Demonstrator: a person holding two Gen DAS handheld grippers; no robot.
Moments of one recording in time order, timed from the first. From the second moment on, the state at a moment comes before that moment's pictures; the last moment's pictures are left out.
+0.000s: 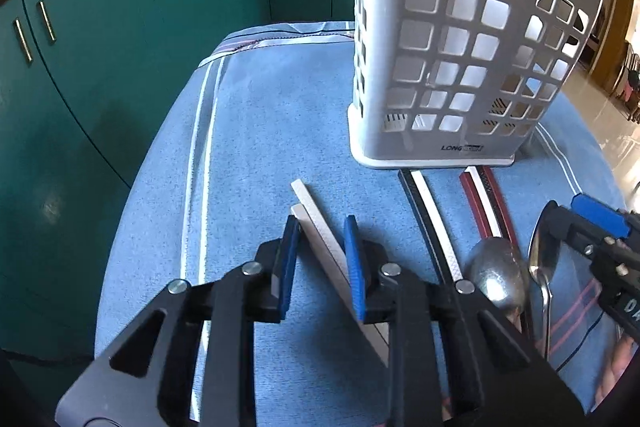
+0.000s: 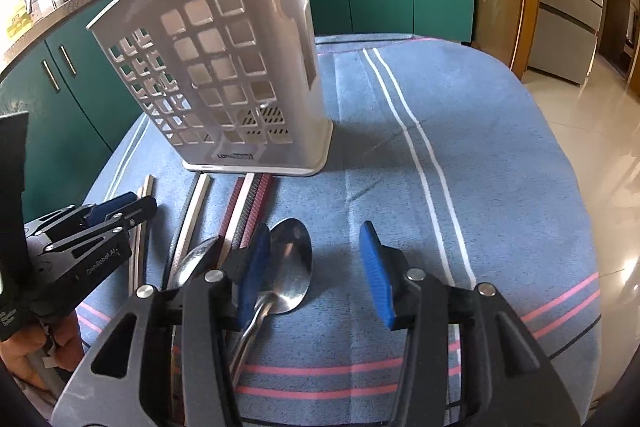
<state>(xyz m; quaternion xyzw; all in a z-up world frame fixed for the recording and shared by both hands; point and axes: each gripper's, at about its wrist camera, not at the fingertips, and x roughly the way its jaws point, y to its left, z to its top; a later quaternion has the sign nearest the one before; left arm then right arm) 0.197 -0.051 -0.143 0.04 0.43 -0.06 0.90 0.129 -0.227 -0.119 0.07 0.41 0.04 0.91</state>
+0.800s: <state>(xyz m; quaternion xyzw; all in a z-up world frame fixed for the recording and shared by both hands) 0.199 -0.026 -0.137 0.01 0.43 -0.06 0.90 0.178 -0.172 -0.134 0.00 0.46 0.04 0.89</state>
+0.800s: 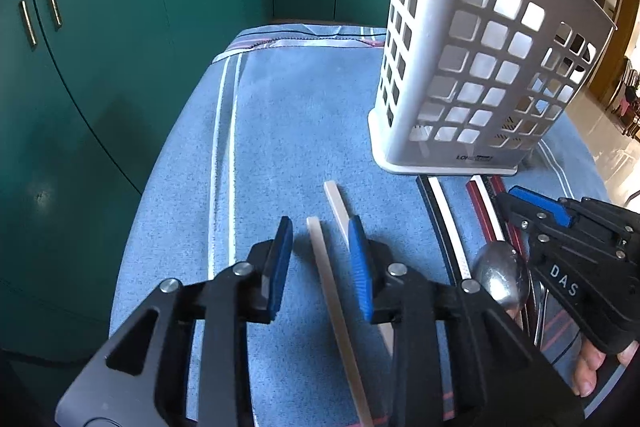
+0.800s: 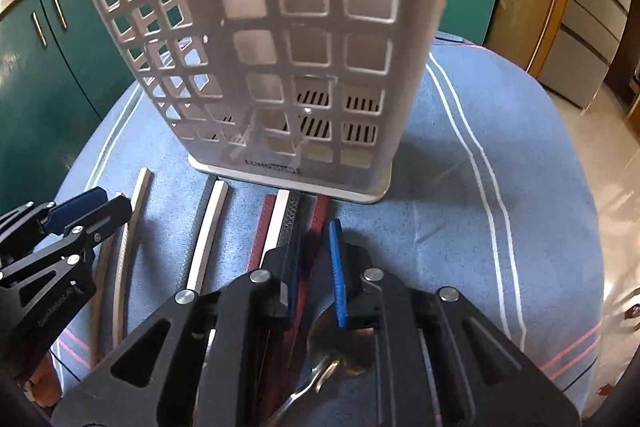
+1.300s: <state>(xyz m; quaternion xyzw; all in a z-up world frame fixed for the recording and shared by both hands) 0.192 -0.028 -0.132 0.01 0.42 -0.07 0.90 0.144 -0.169 -0.127 0.00 0.45 0.04 0.89</state>
